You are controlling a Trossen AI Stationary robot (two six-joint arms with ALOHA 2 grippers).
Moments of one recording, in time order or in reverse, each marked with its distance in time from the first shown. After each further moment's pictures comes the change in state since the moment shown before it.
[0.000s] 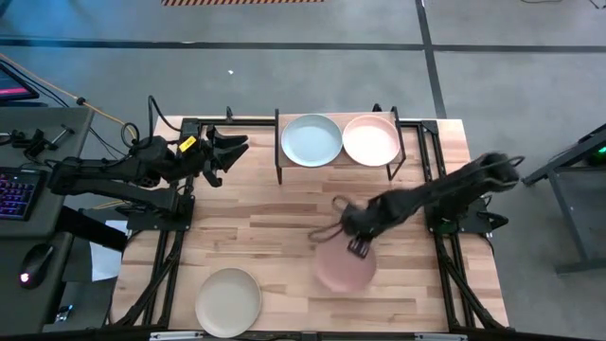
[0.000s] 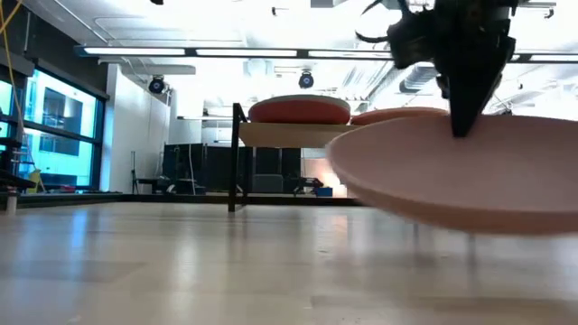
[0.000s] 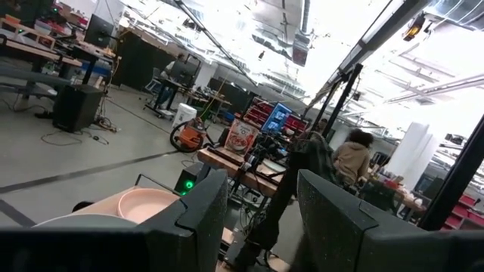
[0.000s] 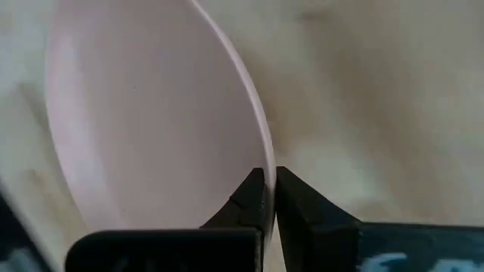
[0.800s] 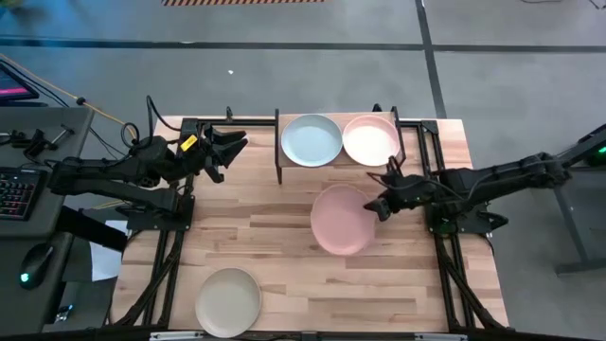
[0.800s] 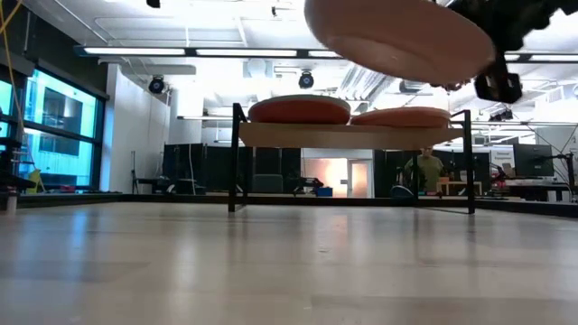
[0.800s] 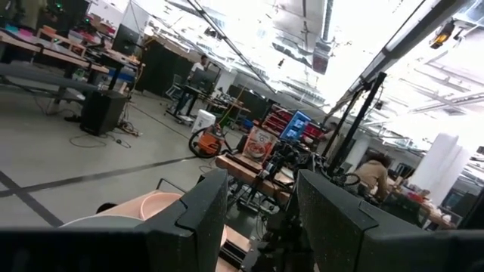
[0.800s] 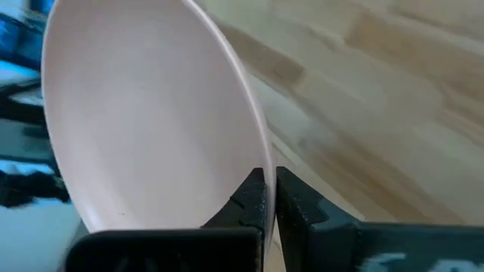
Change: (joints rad) left arm 0.000 0.000 0.000 -0.001 -0.079 0.000; right arm -0.136 -0.682 -0.470 0.447 0.133 0.313
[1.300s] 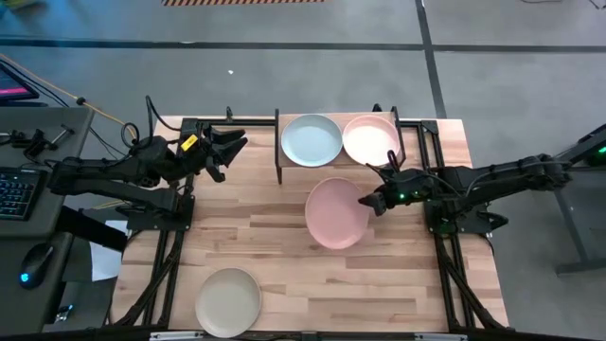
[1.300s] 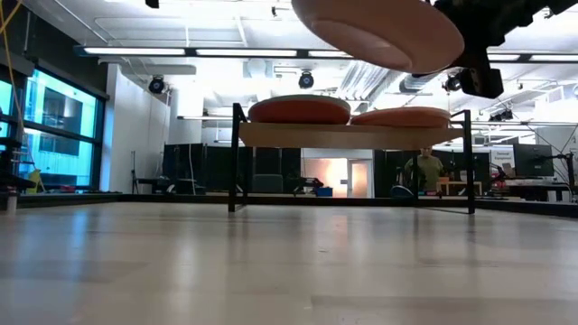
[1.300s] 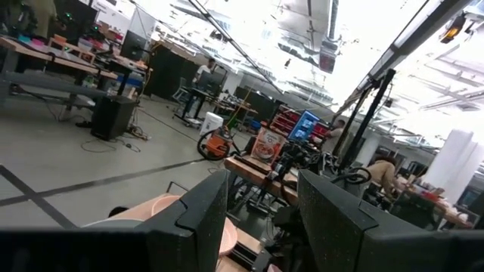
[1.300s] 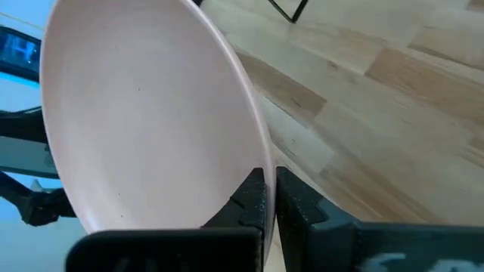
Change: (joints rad) left arm 0.000 0.000 0.000 -0.002 -0.024 0.034; right arm -0.045 0.031 0.022 0.088 -0.006 -0.030
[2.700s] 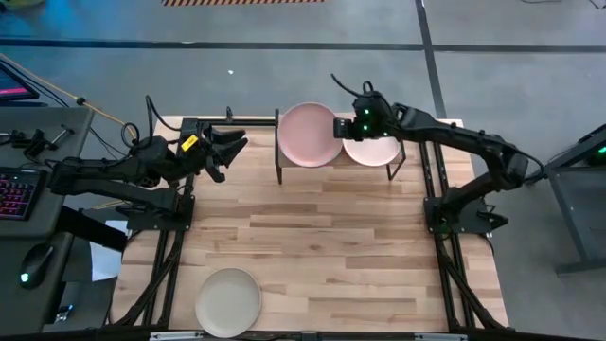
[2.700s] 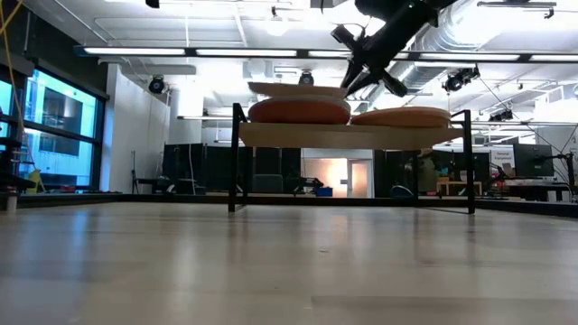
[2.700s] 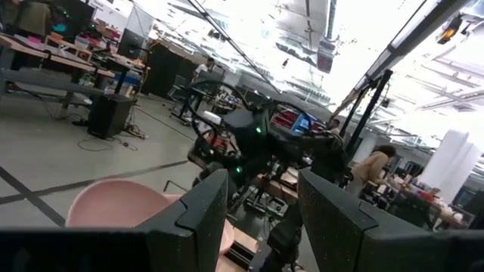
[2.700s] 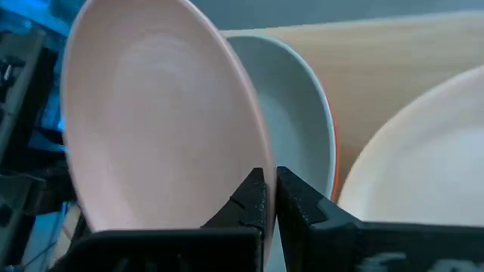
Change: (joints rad) left arm 0.000 0.000 0.000 0.000 0.007 -0.008; right arm -0.592 0.545 0.587 -0.174 -0.133 -0.188
